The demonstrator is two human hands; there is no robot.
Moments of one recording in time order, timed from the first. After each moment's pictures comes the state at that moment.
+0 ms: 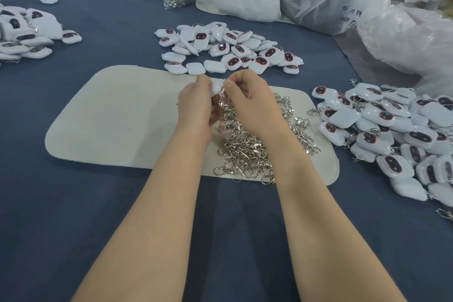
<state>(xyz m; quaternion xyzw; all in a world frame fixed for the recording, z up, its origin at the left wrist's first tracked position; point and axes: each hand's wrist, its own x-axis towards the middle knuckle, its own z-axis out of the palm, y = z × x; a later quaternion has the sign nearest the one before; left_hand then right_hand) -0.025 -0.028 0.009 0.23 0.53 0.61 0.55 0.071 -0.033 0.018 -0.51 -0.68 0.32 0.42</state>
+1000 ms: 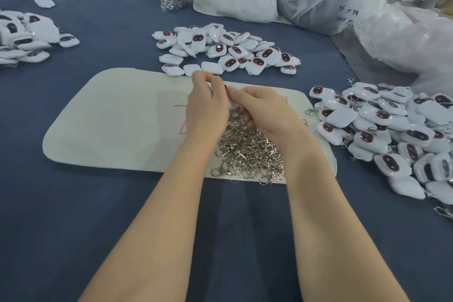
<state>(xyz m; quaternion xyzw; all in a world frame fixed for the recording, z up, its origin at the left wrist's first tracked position) -0.011 -0.035 0.002 0.48 0.59 0.56 0.32 0.101 -0.026 0.013 -0.54 -0.62 0.45 0.36</state>
